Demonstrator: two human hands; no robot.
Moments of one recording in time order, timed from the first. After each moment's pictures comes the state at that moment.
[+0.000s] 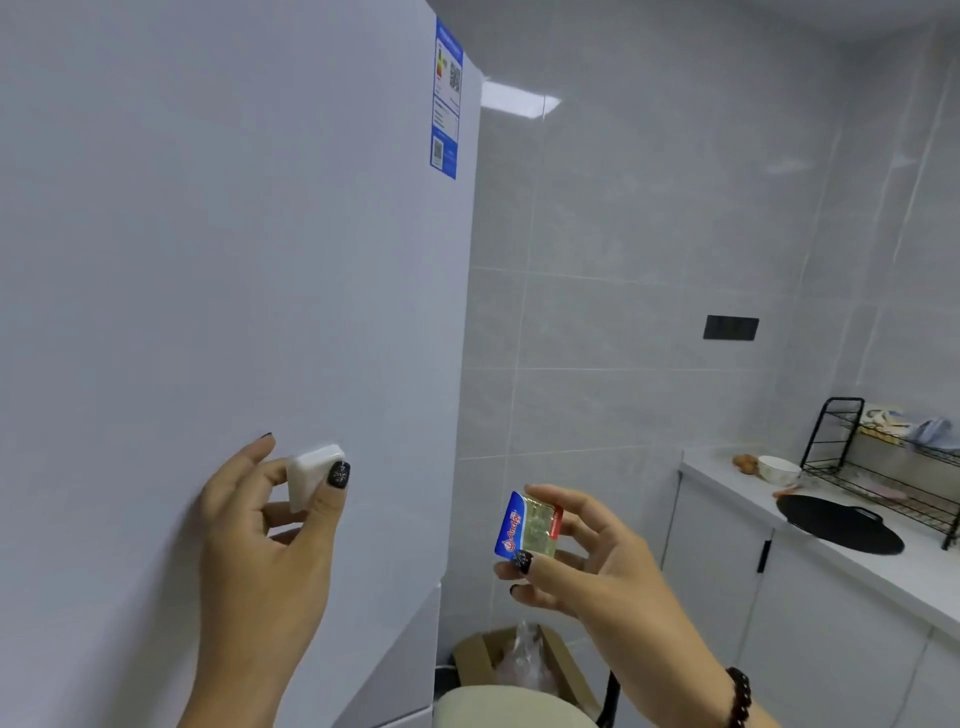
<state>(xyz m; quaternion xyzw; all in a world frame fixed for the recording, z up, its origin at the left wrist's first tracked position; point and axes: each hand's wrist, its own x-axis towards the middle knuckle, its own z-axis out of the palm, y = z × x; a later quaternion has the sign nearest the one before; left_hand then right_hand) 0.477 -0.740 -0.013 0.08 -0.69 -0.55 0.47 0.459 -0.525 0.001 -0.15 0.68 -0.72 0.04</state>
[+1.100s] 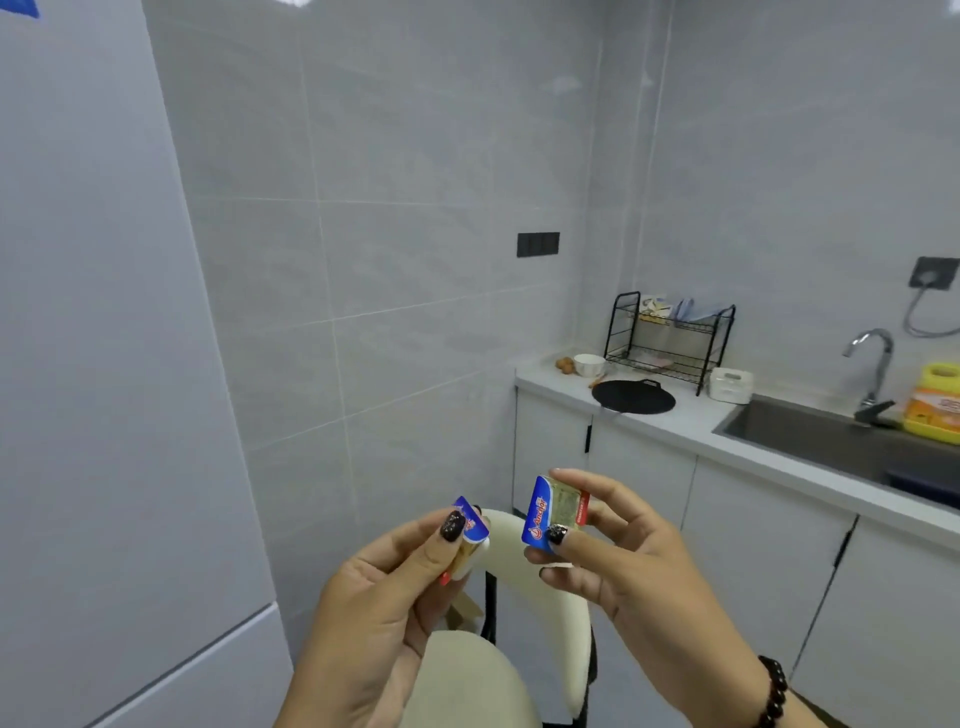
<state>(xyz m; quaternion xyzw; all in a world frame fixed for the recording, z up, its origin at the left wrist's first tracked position) 0.391 -0.593 -0.056 -0.06 -0.46 -0.88 -0.12 0.435 -0.419 -0.050 0.02 0.61 -0.78 -0.13</state>
